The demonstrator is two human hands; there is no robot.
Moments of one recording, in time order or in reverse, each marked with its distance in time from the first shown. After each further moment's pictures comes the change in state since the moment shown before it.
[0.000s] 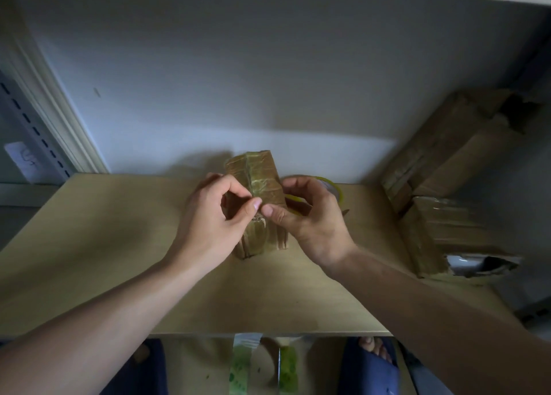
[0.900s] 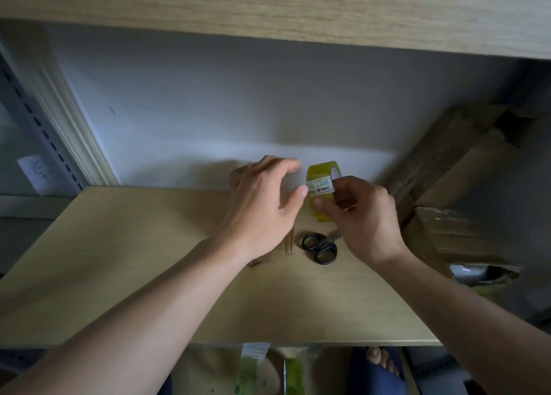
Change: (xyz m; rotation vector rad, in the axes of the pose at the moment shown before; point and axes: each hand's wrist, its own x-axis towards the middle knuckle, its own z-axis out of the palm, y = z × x) left_hand 0.029 0.056 0.016 0.120 -0.143 0.144; right_hand 0.003 -0.031 -0.049 -0.623 0.251 -0.212
